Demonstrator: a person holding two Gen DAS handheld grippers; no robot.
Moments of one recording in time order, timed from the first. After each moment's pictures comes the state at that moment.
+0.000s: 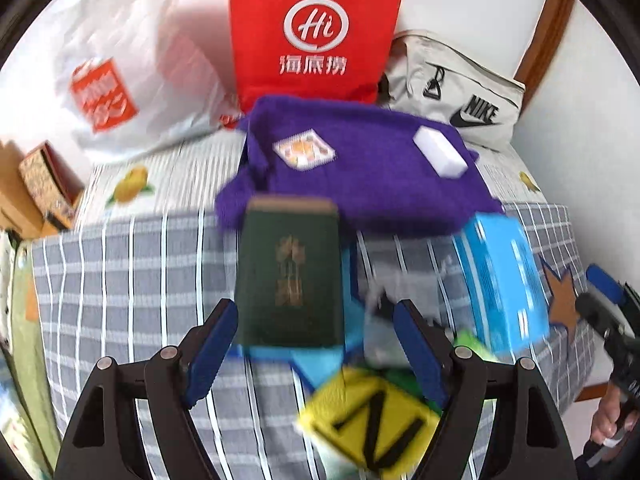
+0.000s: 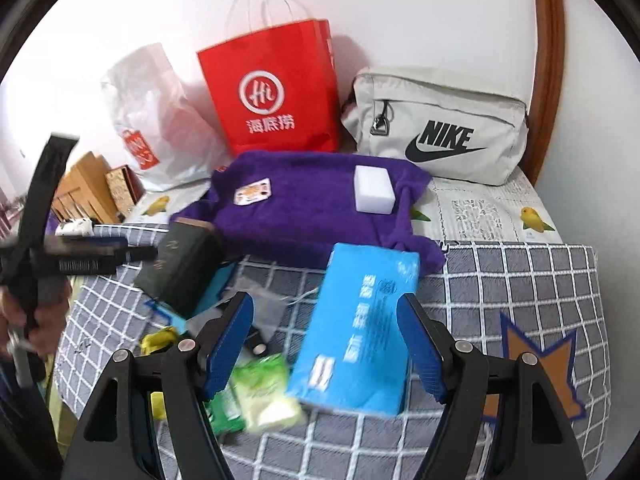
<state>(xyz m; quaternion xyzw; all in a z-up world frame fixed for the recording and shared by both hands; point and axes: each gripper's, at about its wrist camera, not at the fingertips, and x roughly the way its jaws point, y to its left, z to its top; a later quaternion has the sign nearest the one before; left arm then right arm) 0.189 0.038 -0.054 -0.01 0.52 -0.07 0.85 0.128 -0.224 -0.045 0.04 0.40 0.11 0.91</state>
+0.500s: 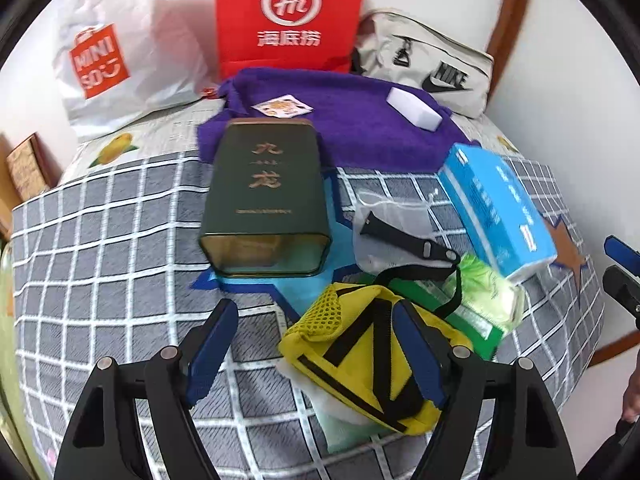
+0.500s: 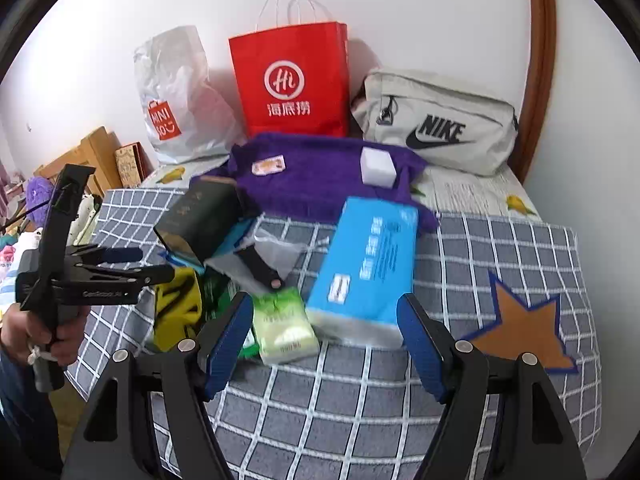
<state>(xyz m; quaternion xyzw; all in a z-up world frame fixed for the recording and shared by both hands) 0.133 0.037 -0.107 0.01 0.49 -0.12 0.86 0.056 -0.212 -0.058 0.00 0.39 0.10 0.92</state>
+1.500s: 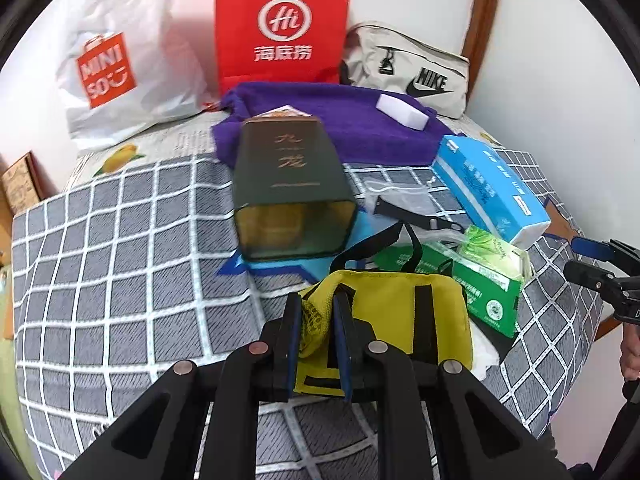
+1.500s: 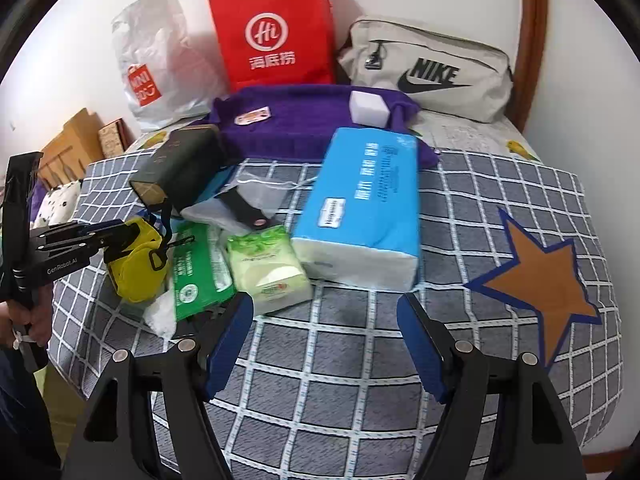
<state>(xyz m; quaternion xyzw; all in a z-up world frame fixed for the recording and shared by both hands) 0.108 0.074 -0.115 0.02 0.45 -0.15 0.88 0.053 -0.208 -0.105 0.01 0.44 0.09 0.89</state>
